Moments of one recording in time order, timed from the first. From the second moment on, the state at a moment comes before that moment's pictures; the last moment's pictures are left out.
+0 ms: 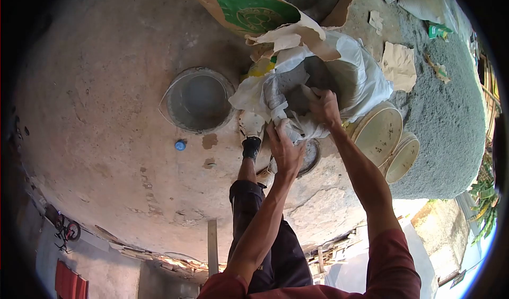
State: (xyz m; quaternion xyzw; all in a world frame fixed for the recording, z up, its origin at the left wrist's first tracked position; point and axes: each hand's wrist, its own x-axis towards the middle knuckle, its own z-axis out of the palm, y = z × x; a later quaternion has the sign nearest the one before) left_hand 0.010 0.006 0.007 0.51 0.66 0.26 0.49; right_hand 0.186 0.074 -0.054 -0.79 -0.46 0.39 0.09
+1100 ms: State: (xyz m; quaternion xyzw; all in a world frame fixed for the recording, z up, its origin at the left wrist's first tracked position) left_hand 0.002 0.006 0.006 0.57 0.63 0.30 0.43; right_hand 0.209 0.005 0.040 -0.78 -0.38 0.43 0.25
